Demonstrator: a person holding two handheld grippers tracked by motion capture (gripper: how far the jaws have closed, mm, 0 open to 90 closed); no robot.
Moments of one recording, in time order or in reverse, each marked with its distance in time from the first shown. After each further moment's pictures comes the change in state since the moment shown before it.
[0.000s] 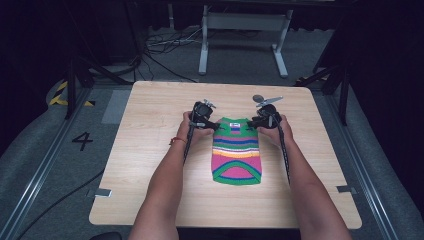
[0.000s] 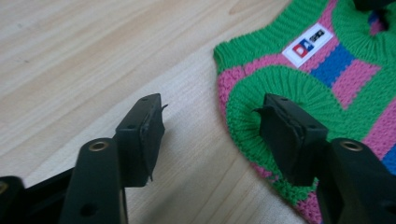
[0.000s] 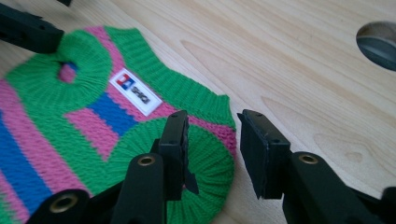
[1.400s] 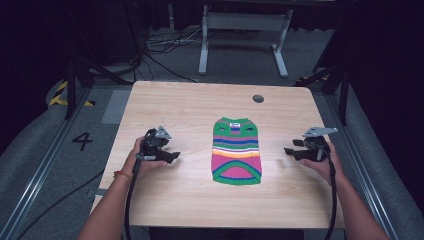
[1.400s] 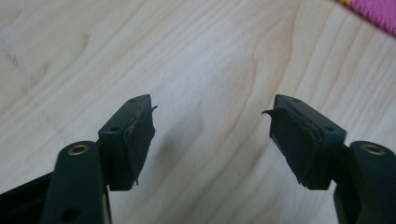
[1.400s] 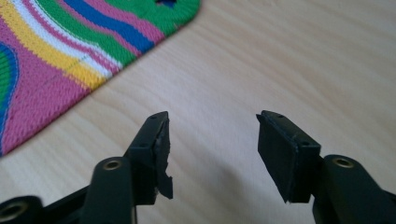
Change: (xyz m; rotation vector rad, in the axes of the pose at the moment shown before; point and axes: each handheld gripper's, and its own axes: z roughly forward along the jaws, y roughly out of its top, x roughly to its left) left arm 0.013 -0.124 -0.120 0.019 0.014 0.107; right arm -0.002 -0.113 -0.125 -0.065 -0.044 -0.036
